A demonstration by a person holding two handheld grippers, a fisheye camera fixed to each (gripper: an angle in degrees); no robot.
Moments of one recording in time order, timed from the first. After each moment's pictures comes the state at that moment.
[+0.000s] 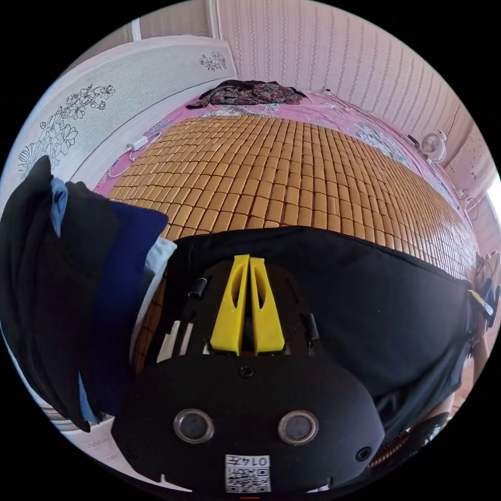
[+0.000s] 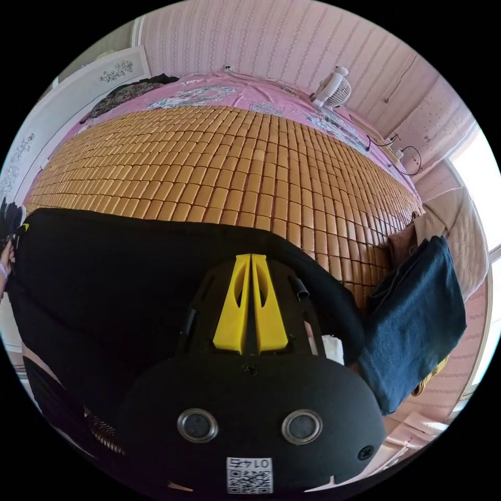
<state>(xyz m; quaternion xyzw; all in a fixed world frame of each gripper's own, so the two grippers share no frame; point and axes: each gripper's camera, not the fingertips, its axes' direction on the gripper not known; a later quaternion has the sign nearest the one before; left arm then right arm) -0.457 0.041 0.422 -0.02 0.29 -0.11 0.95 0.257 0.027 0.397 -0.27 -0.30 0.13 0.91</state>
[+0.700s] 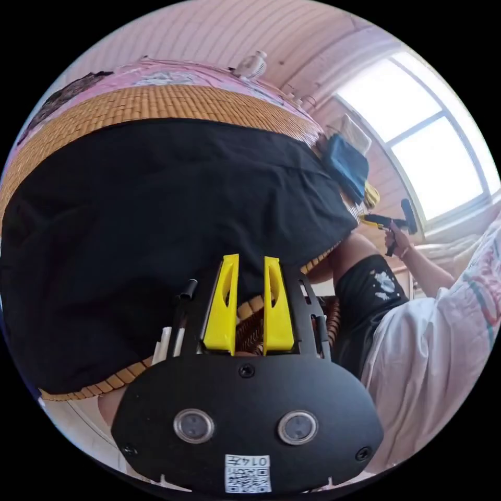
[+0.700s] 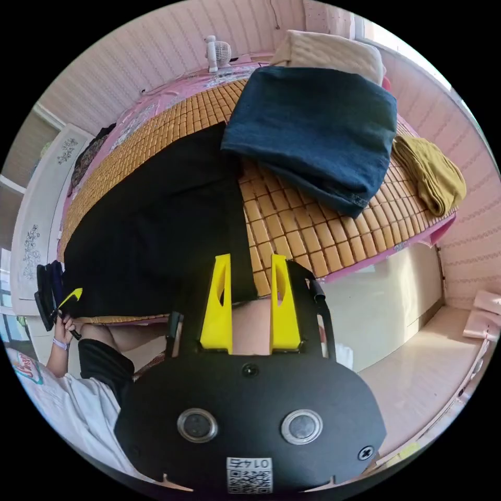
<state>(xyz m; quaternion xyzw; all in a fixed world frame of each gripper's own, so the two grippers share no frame) -0.289 0.226 0.190 0.00 0.57 0.23 0.79 0.463 0.277 0.271 -0.39 -0.33 0.35 0.78</state>
